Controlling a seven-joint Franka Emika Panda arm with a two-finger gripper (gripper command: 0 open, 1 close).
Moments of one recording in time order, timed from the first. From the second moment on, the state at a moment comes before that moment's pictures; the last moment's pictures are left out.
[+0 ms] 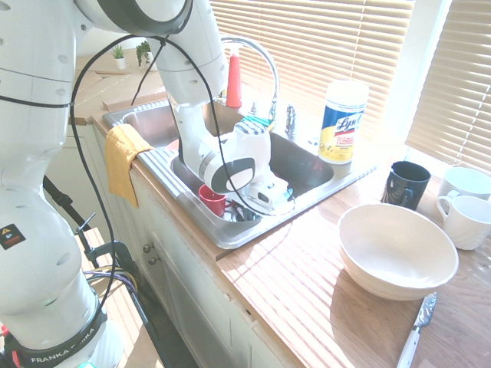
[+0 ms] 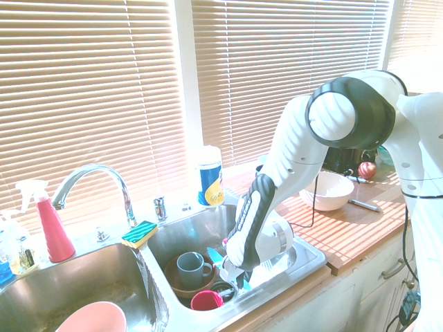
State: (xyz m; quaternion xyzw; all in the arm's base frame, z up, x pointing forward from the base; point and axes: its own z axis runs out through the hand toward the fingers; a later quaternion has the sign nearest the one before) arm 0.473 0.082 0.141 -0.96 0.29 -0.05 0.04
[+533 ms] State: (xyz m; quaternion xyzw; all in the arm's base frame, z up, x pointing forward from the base) arm 0.465 0.083 0.142 -0.95 0.29 -0.06 0.04
